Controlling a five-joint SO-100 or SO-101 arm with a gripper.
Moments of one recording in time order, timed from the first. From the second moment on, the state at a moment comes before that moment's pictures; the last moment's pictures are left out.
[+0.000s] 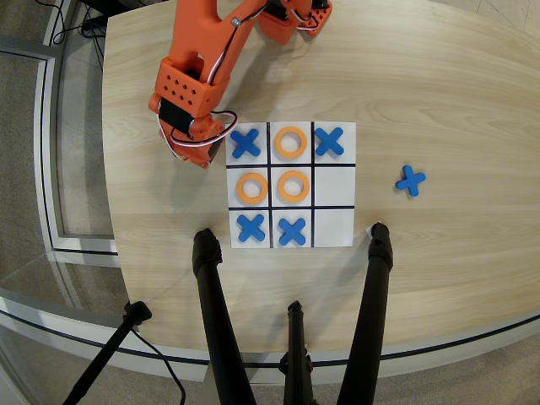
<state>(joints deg) 33.5 90.6 120.8 38.0 -94.7</state>
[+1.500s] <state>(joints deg) -17.6 68.1 81.9 50.4 -67.6</state>
